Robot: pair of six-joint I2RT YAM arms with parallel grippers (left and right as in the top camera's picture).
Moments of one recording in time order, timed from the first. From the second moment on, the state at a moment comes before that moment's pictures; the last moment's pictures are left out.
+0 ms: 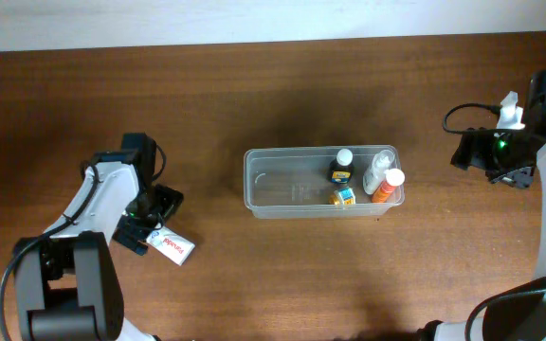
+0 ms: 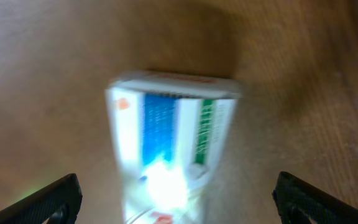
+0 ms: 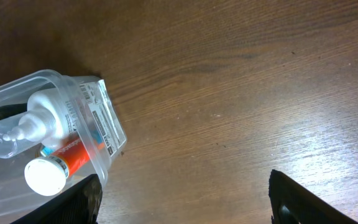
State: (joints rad) left arm 0.01 1.76 1.10 -1.02 -0.05 -1.01; right arm -0.35 1.61 1.55 -1.30 -0.13 0.03
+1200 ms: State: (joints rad) left arm -0.10 1.65 1.24 -0.82 0.00 -0.61; right arm -0.35 1.61 1.55 -1.30 -0.13 0.03
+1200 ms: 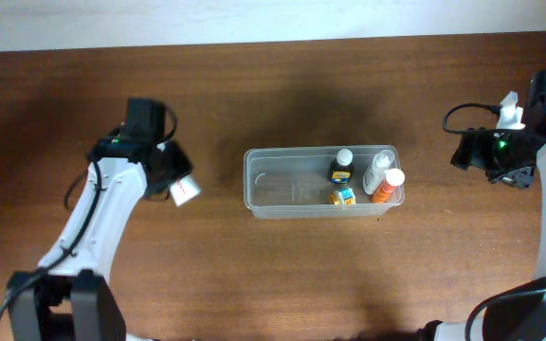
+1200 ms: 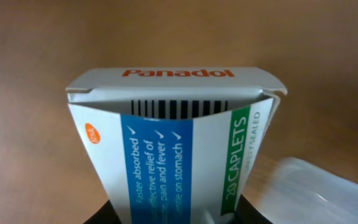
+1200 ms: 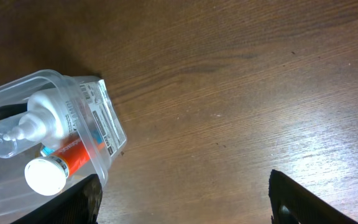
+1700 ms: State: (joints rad) left arm -0.53 1.64 1.36 -0.57 -0.02 0.25; right arm -0.35 1.61 1.55 -1.30 -0.13 0.03
